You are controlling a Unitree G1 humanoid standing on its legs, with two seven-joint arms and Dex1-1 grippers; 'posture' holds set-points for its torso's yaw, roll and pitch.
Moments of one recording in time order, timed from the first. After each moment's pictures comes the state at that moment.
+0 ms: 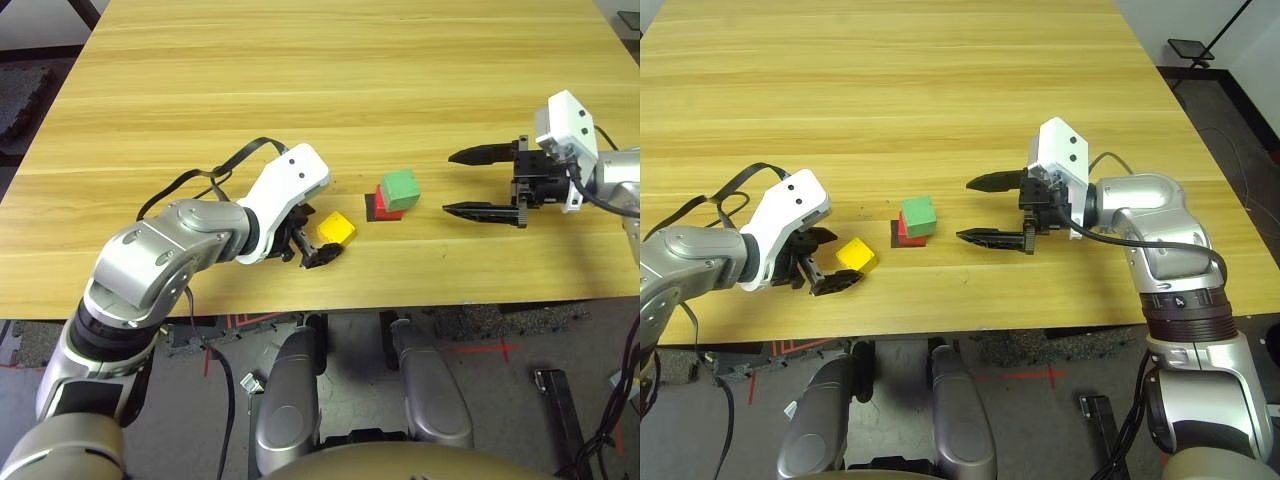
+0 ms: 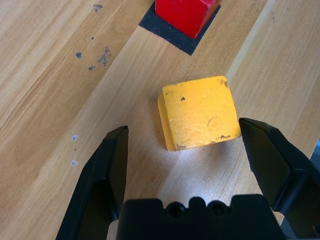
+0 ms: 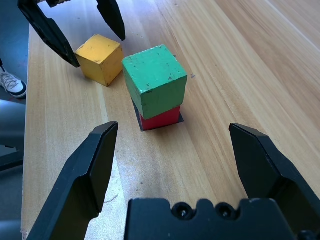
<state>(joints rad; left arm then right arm) -0.60 0.70 -0.17 -0.61 -0.52 1.43 -0.57 -0.62 -0.81 0.03 0.04 0.40 0.39 1.30</state>
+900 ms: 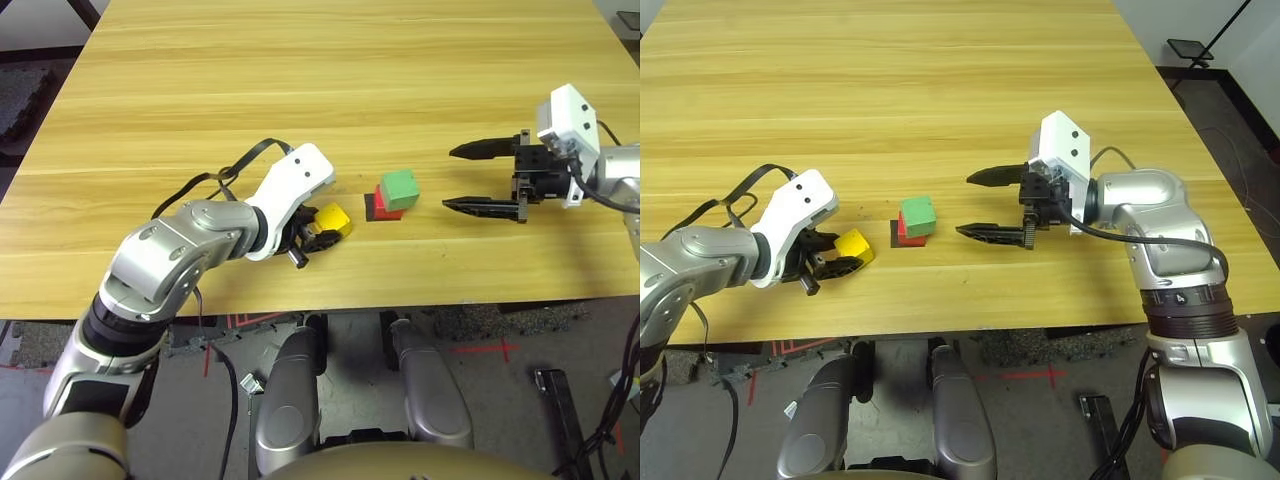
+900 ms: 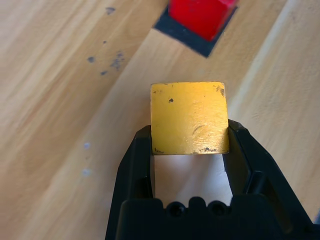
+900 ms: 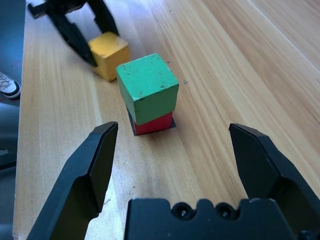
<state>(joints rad) -0.63 0.77 -0.23 -0.45 -0.48 1.24 -0.59 -0.64 -0.81 0.03 0.06 0.40 0.37 1.30</state>
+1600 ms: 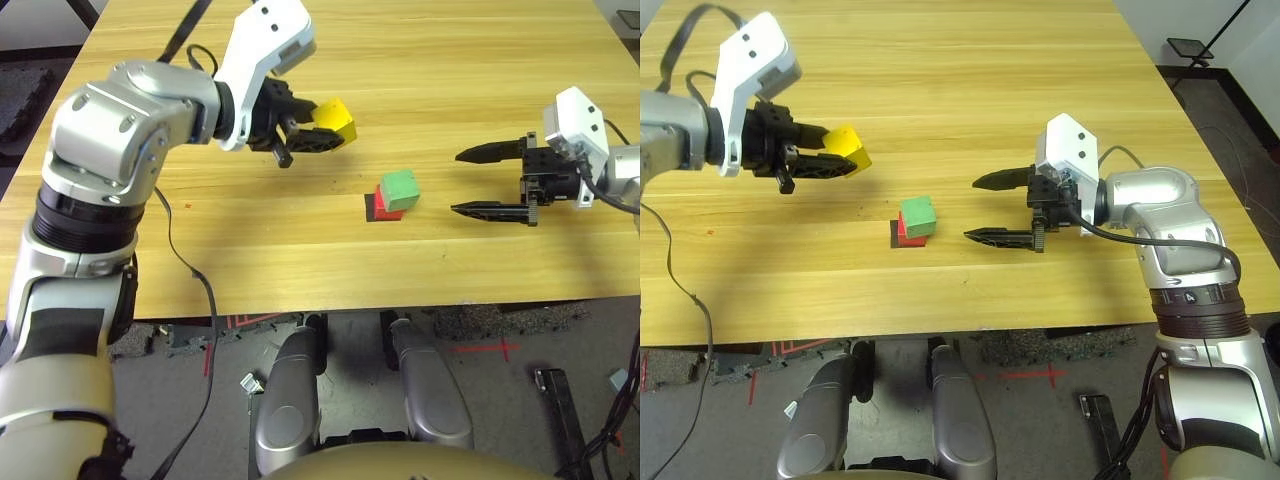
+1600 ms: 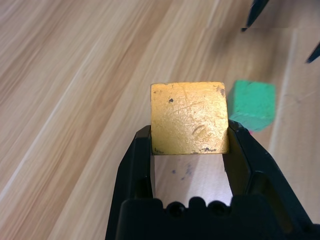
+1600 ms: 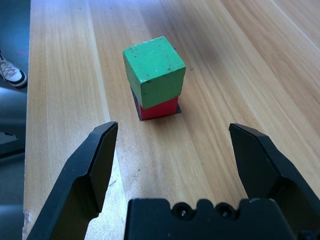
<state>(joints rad) -1.13 0.77 -0.23 -0.17 -0.48 1.14 -0.90 -0.64 -0.84 0.03 0.07 0.38 0.36 1.35</state>
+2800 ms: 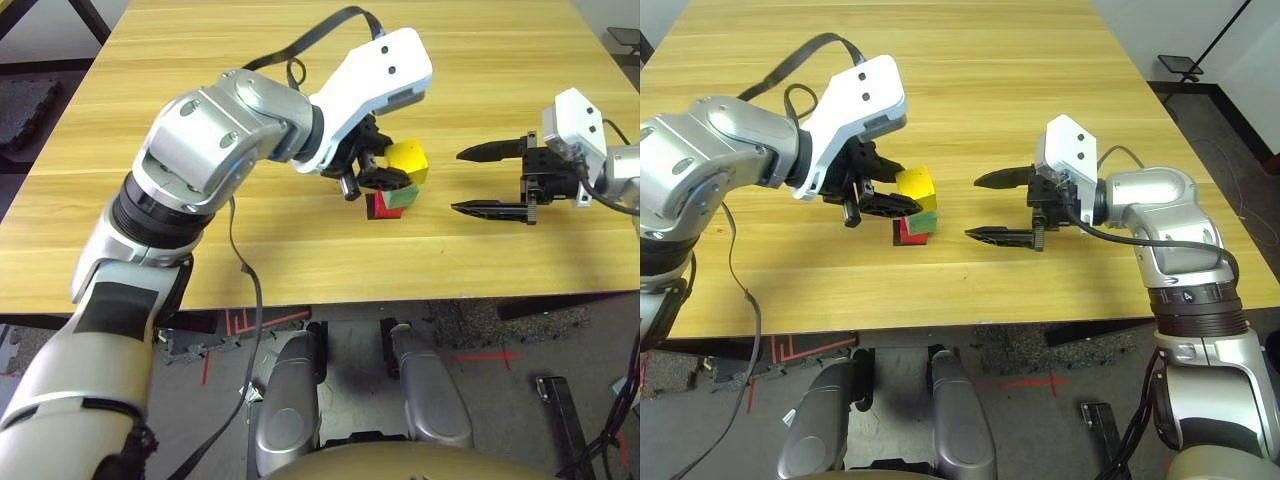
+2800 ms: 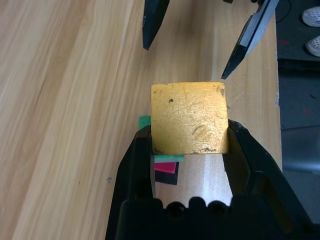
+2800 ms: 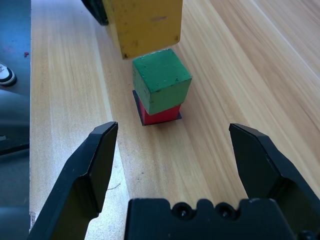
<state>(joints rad) -1.17 0.58 -0.43 -0.27 -0.44 1.23 -0.87 -0.64 -0.83 0.03 0.08 0.37 0.34 1.32</state>
